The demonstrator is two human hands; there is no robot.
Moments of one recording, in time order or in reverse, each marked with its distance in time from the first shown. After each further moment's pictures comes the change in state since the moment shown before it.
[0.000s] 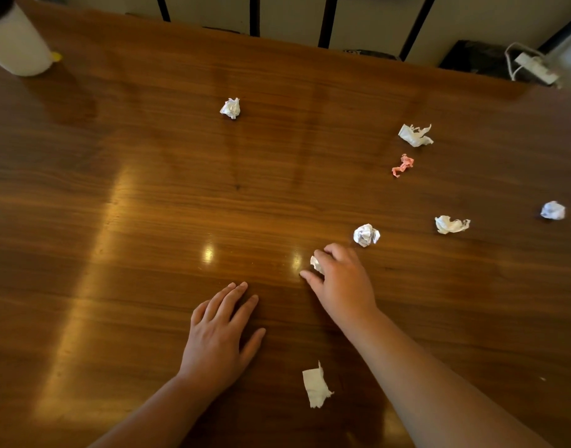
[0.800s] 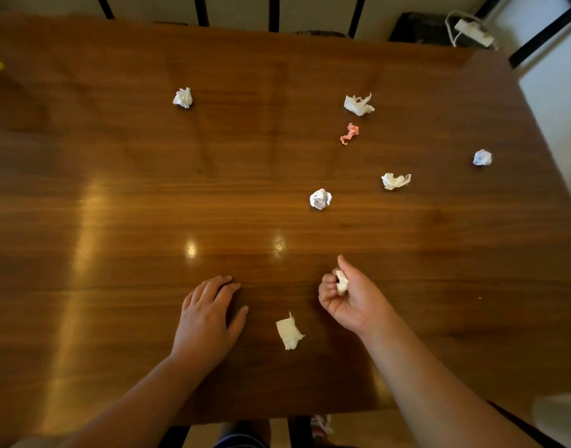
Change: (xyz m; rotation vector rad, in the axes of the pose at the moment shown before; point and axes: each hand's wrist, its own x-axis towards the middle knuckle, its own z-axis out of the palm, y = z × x) left_hand -0.019 0.030 -0.015 -0.107 -0.100 -0.013; right_hand -0.096 0.028 -0.047 2.139 -0.150 1.343
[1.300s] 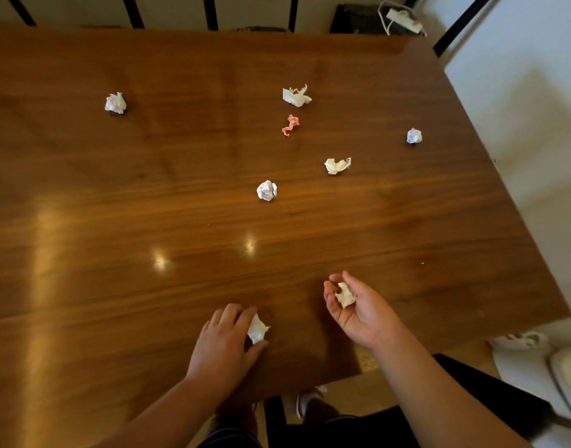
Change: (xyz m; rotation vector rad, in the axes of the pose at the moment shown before) left_hand -0.027 0.077 0.037 0.042 -0.210 0.170; right_hand -0.050 -0.019 -0.090 0.010 0.074 -0.177
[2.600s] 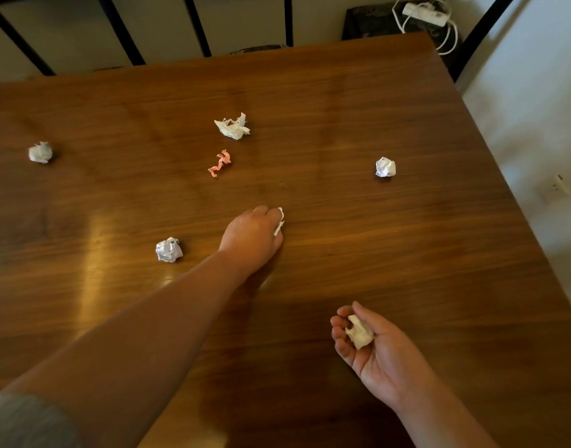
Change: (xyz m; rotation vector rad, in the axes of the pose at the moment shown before) left_hand 0.353 0.155 -0.014 0.282 0.241 0.087; right_hand 0.059 -0.200 -0.080 -0.088 -0.223 0.090
